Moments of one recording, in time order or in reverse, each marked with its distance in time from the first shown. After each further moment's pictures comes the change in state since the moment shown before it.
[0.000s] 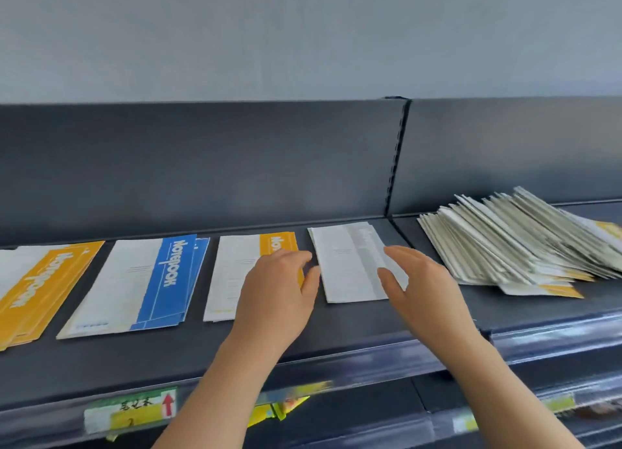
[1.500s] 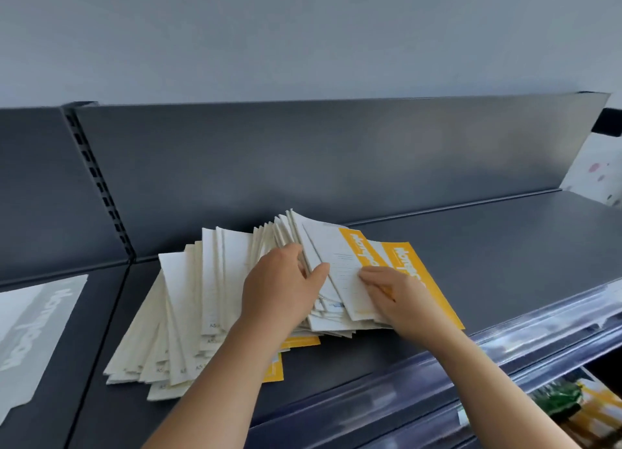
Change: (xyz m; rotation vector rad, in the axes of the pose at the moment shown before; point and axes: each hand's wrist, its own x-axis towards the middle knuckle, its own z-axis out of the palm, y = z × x) left_hand 0.135 0.366 0.305 -0.088 -0.112 -0.008; right_hand 0.097 0.450 -0.164 0.129 -0.218 0.146
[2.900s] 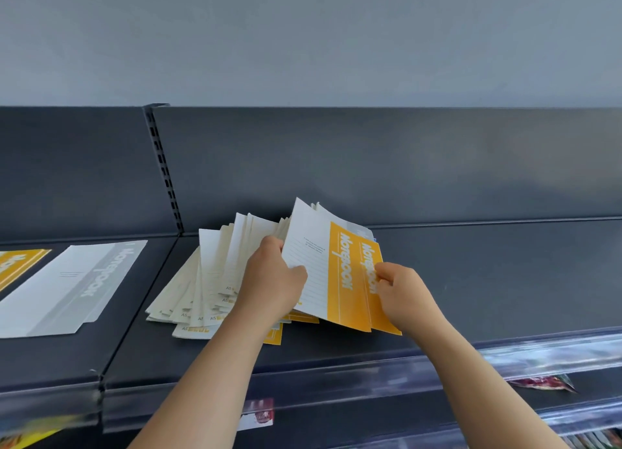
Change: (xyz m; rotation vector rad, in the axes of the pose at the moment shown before) left_hand -0.039 0.016 -0.015 -0.199 0.057 -0.298; right_hand -0.005 -0.013 -0.008 0.133 -0.052 0.124
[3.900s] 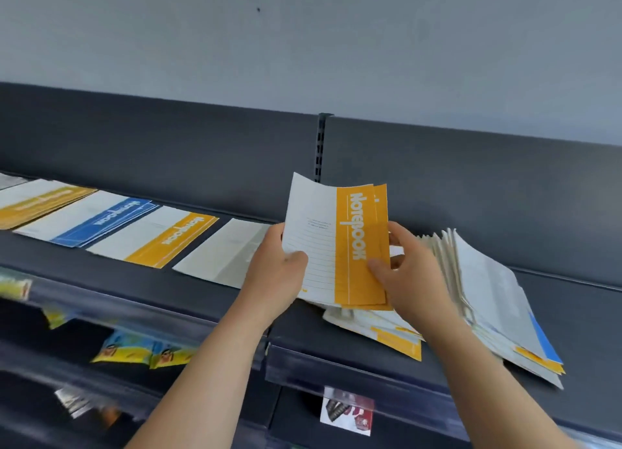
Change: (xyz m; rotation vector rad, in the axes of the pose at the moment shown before) left_hand -0.041 -0.091 -0.145 -0.361 0.268 -0.097; right_hand -0.037 -0.157 0.090 0.308 -0.074 -0.501
